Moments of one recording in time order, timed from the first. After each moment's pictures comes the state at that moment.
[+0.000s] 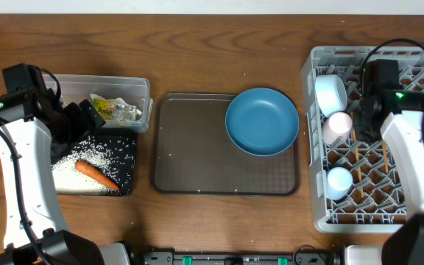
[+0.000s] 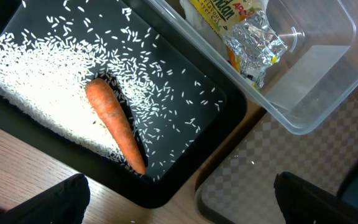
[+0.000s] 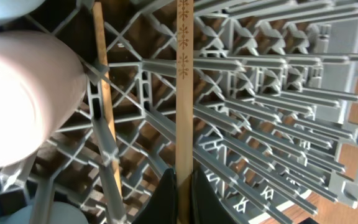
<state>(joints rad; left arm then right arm) 0.37 1.48 1.37 -1.24 0.12 -0.33 -0.05 1.57 1.24 -1.01 0.46 -0.10</state>
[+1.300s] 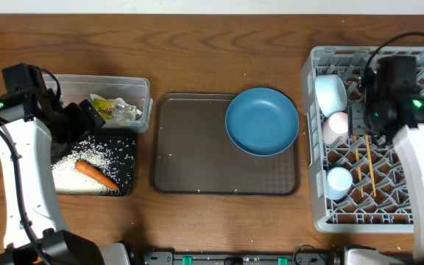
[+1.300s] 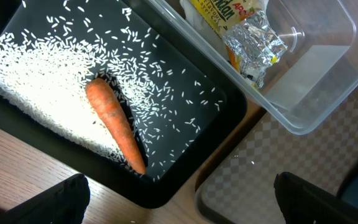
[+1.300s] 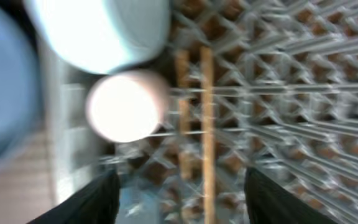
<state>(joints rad) 0.37 1.48 1.37 -1.24 0.12 -0.33 -0.05 1.41 1.30 -1.07 0.13 -0.05</state>
